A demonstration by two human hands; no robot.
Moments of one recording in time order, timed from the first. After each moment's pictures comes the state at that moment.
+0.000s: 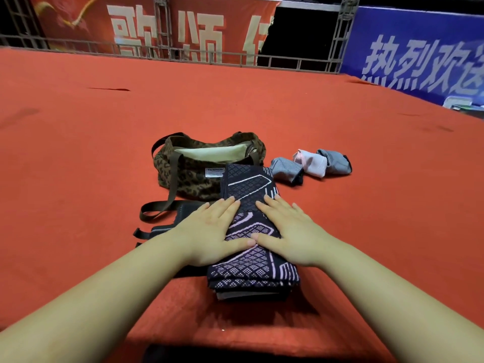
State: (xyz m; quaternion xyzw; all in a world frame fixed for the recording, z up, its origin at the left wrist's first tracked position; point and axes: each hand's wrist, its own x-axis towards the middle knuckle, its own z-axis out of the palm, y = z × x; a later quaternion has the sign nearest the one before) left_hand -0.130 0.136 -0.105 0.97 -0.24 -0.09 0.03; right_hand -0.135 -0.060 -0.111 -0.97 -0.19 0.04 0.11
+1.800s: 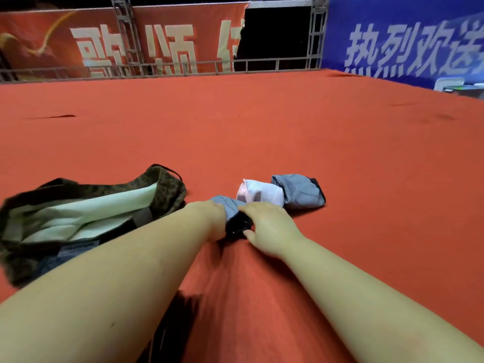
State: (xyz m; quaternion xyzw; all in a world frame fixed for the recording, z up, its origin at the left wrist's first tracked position) left_hand 0.144 -0.082 -0.123 0.96 -0.18 -0.14 -0.19; right_hand 0.129 -0.221 -0.177 -0.98 -0.16 -0.08 0.11
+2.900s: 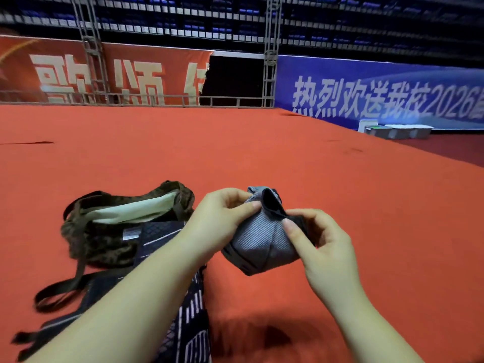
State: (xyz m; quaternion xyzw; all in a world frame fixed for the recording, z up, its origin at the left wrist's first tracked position) left_hand -0.115 -0.026 -0.002 0.74 -0.23 -0.05 0.63; right_hand -0.187 -0.173 -0.046 -0.73 -0.03 -0.35 0.58
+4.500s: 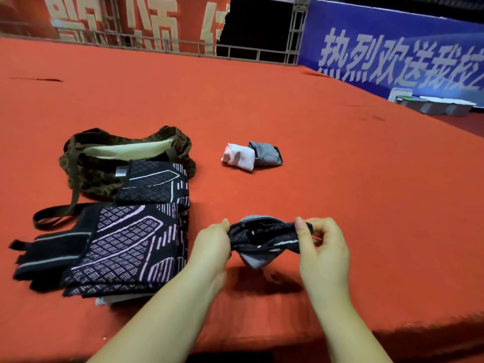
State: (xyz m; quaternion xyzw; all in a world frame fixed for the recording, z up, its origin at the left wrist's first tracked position) left_hand -0.161 -0.082 -0.117 0.61 0.18 -0.11 0.77; right_hand -0.217 -0.215 -0.118 -0.79 0.11 -0.33 0.50
